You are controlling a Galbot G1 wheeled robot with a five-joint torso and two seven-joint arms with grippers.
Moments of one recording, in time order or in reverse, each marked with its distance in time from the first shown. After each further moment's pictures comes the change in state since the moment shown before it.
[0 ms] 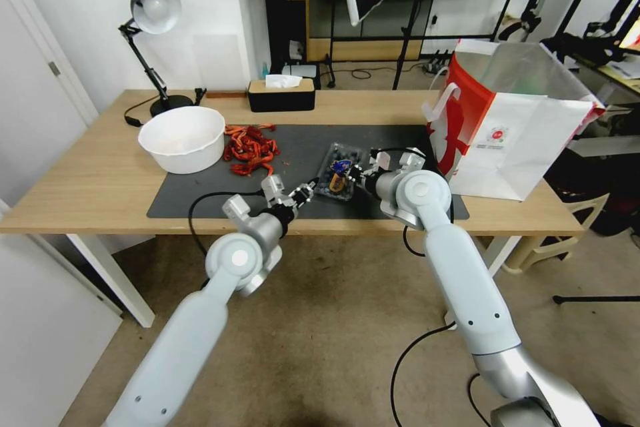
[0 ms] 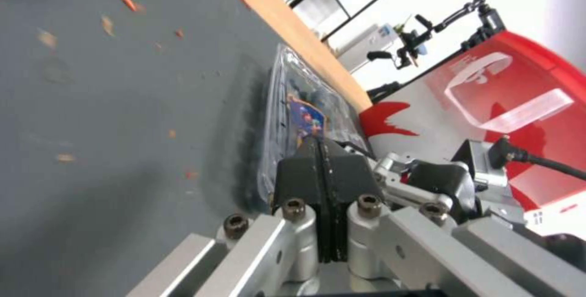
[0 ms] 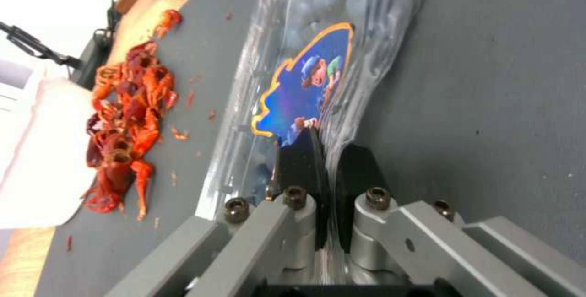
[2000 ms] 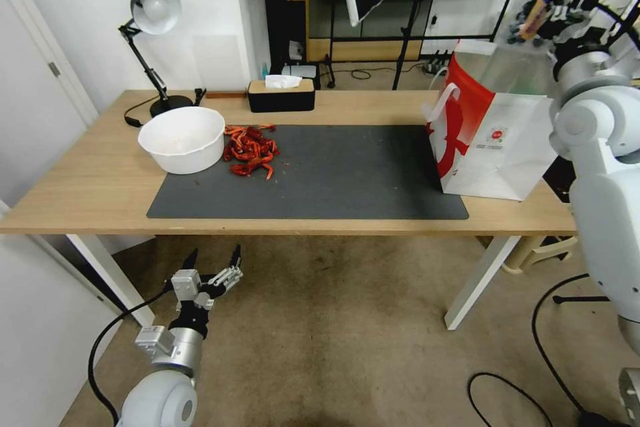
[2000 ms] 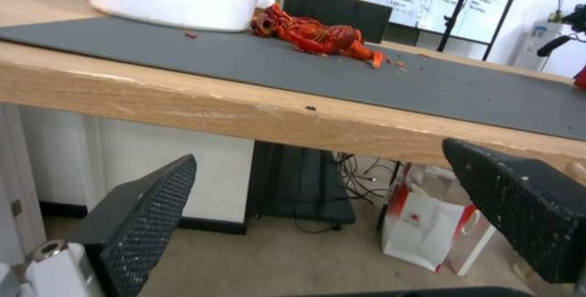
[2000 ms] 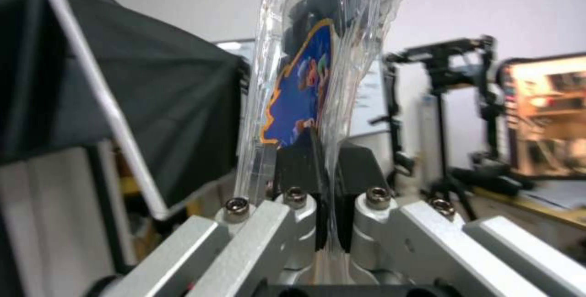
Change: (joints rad) left arm 0.607 -0.006 -0.275 -0.077 0.835 -0.493 0.178; right arm 0.168 -0.423 0.228 0.156 -0.565 0.391 -0.269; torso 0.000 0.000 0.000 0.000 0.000
